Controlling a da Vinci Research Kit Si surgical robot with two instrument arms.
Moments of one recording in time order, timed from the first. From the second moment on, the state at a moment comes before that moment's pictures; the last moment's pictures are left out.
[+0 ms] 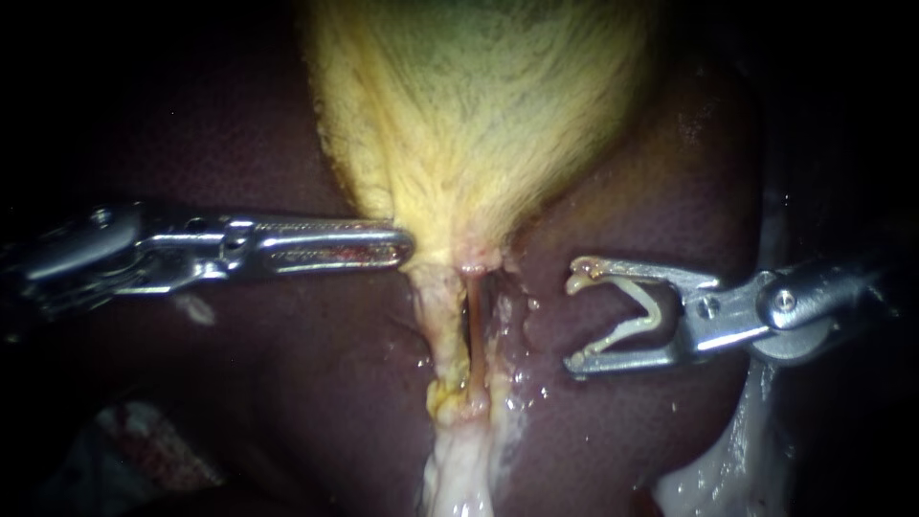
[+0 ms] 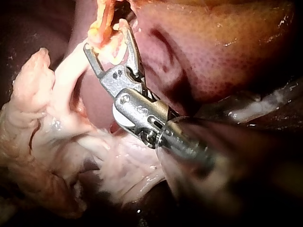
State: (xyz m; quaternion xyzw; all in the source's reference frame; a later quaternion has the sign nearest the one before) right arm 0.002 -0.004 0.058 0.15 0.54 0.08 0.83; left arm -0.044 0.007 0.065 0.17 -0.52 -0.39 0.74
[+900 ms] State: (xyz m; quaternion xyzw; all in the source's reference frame) right arm 0.016 -0.013 0.067 0.25 0.54 0.10 0.80; left arm -0.037 0.009 0.057 0.16 -0.52 -0.41 0.73
